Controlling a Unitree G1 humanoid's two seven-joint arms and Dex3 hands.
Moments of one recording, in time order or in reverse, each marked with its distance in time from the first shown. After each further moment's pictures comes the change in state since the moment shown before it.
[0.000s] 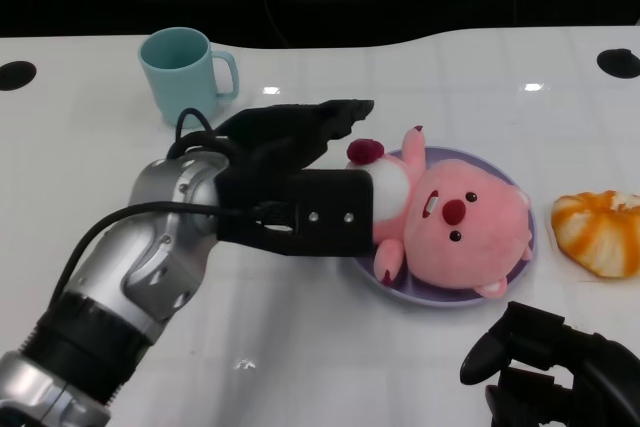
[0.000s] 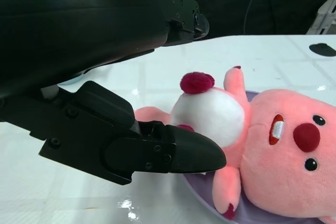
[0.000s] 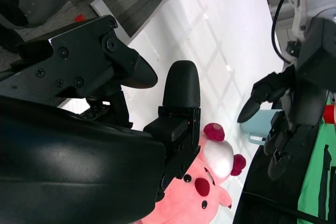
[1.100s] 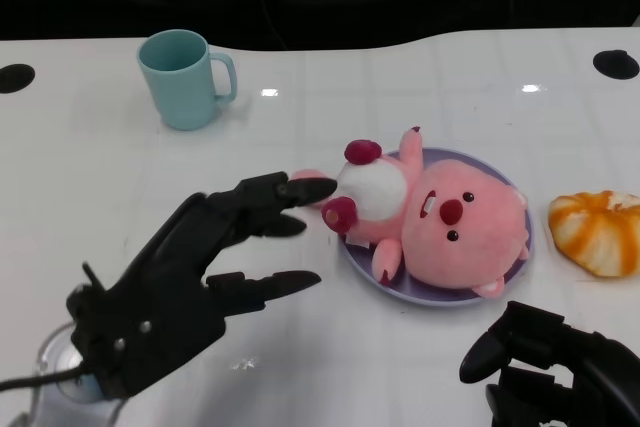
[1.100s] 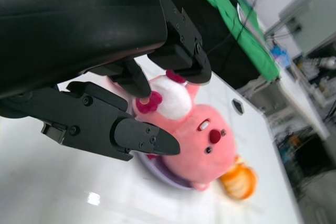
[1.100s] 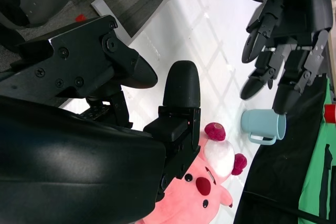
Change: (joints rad) left arm 0.616 -0.094 0.343 -0.466 -0.503 -0.071 0.091; right arm -0.010 0.000 -0.002 0.001 -0.001 0.014 0.000
